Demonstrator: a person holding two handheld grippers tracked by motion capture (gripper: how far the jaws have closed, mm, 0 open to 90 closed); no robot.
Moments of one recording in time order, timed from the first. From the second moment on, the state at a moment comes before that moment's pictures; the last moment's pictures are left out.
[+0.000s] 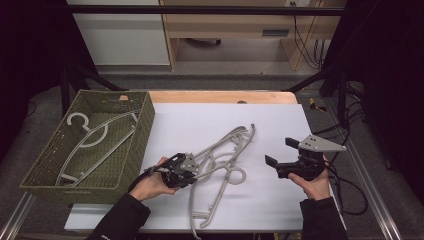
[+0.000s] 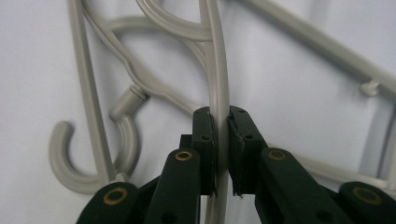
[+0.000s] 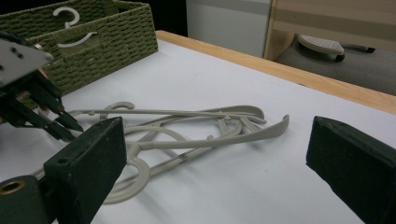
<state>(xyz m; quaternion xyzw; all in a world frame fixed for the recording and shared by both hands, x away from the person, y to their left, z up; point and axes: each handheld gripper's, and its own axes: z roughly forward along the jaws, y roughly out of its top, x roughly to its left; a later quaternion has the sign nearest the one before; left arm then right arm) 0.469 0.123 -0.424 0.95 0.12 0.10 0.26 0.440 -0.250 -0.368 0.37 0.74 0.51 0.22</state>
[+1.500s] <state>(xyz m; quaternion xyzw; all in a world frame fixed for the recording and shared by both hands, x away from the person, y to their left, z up) 0.442 0.194 -0.324 0.85 0.22 0.16 0.45 0.440 -0.251 -0.369 0.37 0.74 0.52 0.22</state>
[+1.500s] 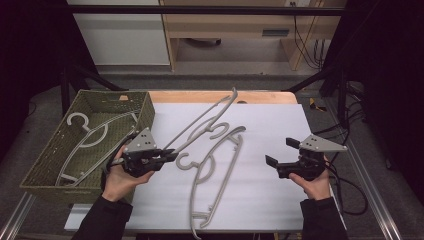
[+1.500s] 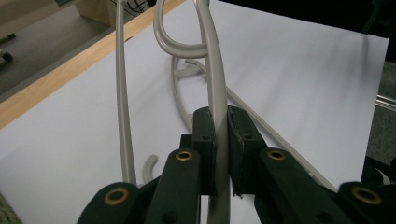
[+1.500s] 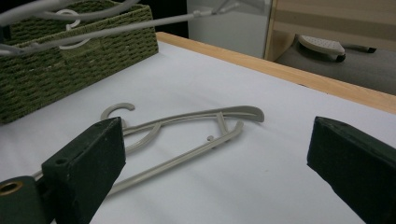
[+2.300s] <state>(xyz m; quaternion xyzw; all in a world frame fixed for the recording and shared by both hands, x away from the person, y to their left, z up) 0.462 0.292 -0.270 0.84 0.28 0.18 0.43 0.440 -0.251 -0.369 0.37 0.74 0.51 0.22</state>
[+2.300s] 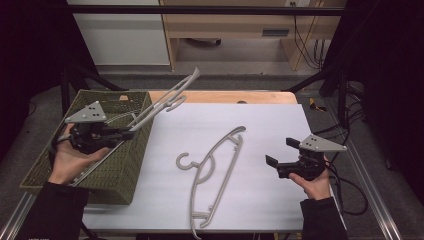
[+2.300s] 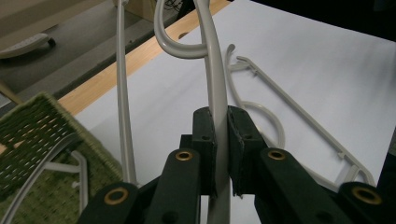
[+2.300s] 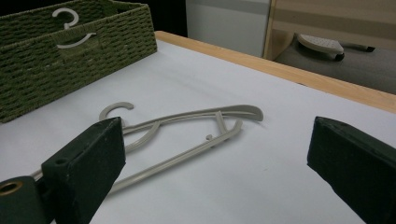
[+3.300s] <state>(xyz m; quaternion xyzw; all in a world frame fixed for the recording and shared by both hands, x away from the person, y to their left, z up) 0.450 0.420 -0.306 0.82 0.36 0.17 0.40 0.440 -0.252 -0.370 0.37 0.74 0.51 0.22</state>
